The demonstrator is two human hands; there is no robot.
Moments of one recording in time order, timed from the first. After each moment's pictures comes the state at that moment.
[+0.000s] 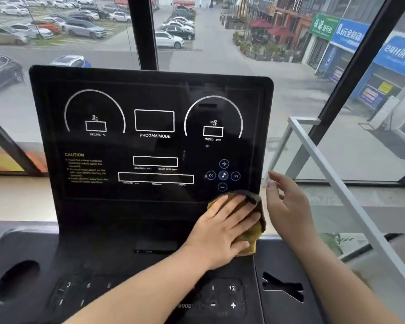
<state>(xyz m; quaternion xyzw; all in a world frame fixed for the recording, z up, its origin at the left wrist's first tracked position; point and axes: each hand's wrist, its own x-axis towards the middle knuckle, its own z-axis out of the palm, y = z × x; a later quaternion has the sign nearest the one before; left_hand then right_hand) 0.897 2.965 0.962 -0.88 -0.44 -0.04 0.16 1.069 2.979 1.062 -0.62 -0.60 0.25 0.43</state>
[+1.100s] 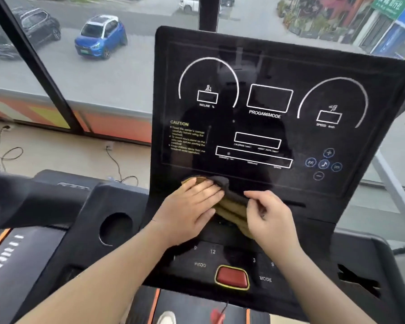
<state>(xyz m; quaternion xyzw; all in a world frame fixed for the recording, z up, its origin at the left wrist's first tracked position) 0.640 2.892 0.958 -0.83 -0.54 -0.12 0.04 0.870 2.910 1.004 -0.55 -0.73 0.22 0.35</state>
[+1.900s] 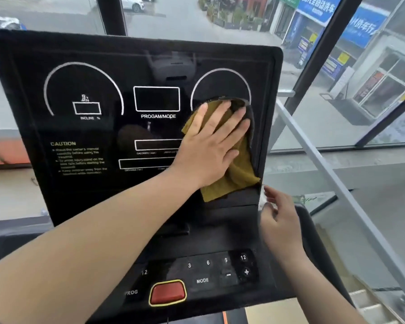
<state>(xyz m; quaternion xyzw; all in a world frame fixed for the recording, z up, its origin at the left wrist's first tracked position) 0.838 3.037 1.073 -0.85 -0.47 -0.12 0.19 1.031 2.914 1.002 -0.70 -0.51 0.25 0.44</state>
